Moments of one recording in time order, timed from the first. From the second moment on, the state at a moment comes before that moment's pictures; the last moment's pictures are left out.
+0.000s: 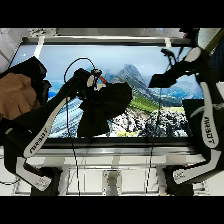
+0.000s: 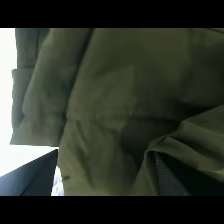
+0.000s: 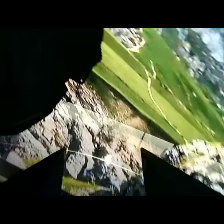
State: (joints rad) left arm -0.52 -1.69 1.58 1.65 -1.30 -1.73; right arm 0.03 -1.66 1.71 -1.18 1.46 1.35
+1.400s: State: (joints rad) left arm -0.44 -1.81 1.56 1.48 -1.14 -1.57; right arm 0.13 -1.75 1.71 -1.24 1.02 1.34
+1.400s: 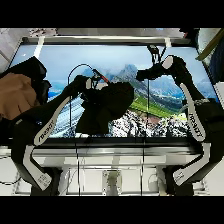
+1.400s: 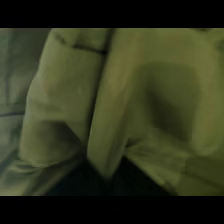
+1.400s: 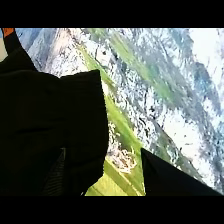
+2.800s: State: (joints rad) left arm -0.44 -1.58 1.54 1.50 -1.54 -1.51; right arm 0.24 -1.99 1.78 -0.80 0.96 1.22
